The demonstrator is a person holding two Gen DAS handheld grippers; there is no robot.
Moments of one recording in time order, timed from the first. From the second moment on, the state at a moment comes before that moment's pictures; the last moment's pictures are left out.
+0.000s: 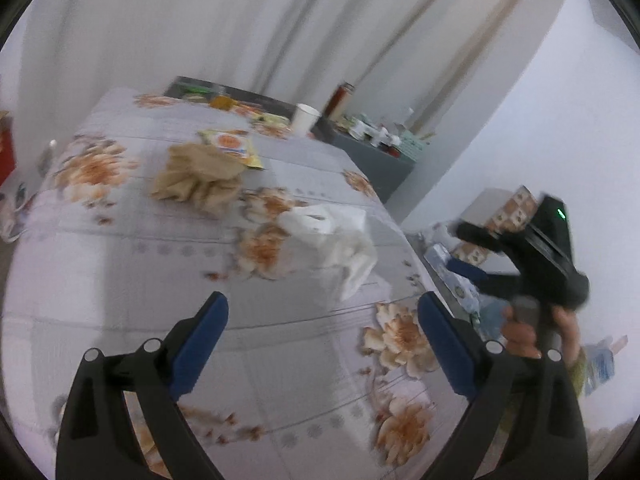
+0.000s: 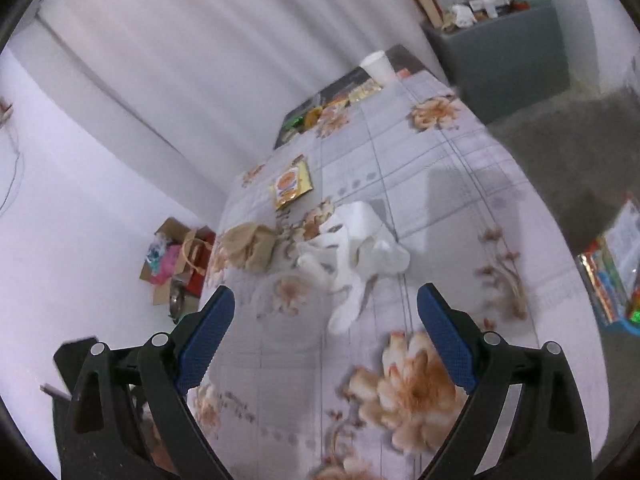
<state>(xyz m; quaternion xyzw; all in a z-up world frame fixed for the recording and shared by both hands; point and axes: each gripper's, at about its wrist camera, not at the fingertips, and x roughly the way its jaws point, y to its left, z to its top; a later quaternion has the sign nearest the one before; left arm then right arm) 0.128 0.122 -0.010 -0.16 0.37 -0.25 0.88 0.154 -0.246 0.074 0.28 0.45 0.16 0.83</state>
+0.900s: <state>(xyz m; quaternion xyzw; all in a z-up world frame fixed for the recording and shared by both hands) 0.193 0.059 -0.054 -0.02 0.40 -0.19 0.90 0.237 -0.185 0.010 0.09 0.53 0.13 0.84</state>
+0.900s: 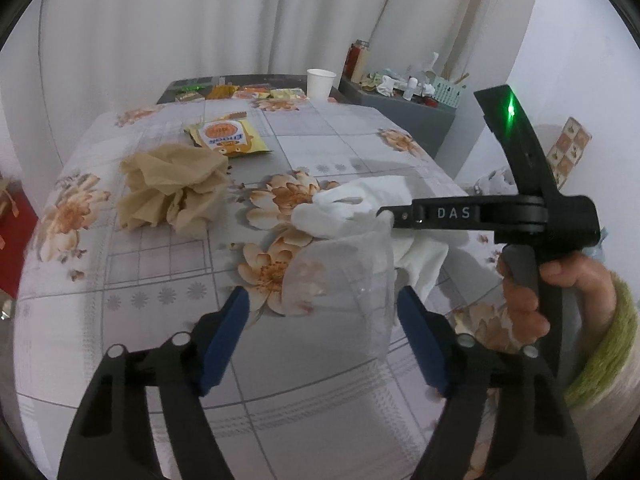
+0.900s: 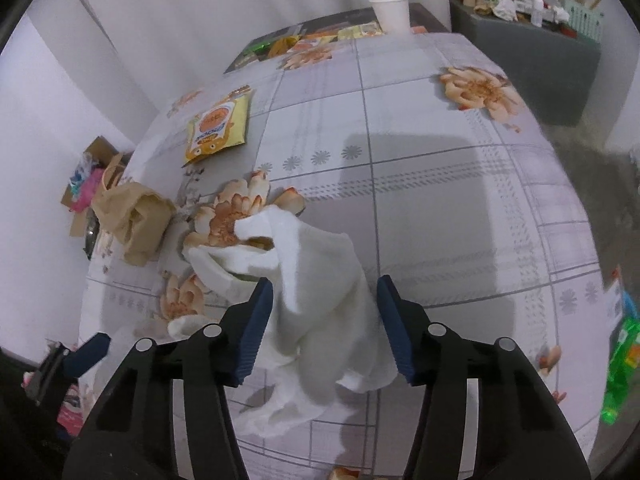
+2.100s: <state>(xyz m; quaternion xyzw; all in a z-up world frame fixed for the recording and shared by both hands) 0.184 0.105 -0.048 -0.09 0.40 -0.18 0.89 0.187 -0.233 0.042 0.20 0.50 0.17 0.83</state>
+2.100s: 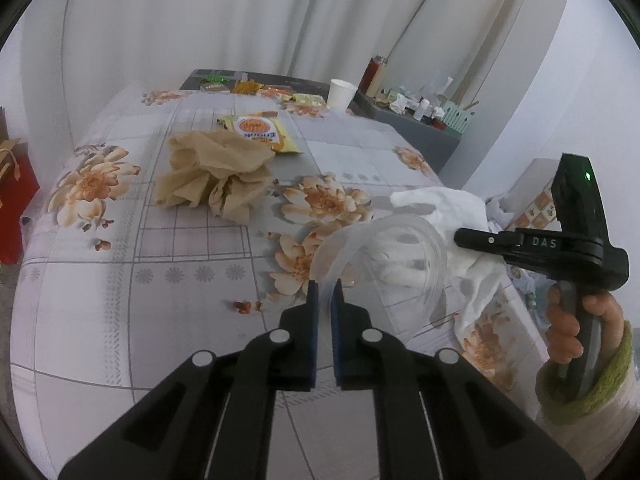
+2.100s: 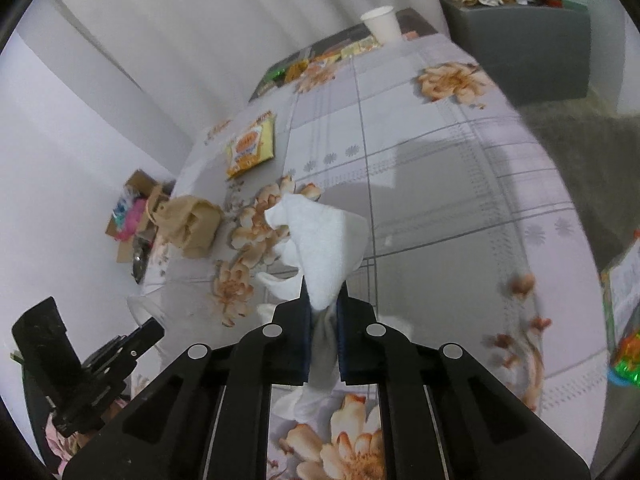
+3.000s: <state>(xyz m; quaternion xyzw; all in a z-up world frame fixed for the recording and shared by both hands) 0.153 -0.023 0.013 -0.02 0.37 -0.30 0.88 0.072 -0.389 0.104 0.31 0.39 0.11 0.86</state>
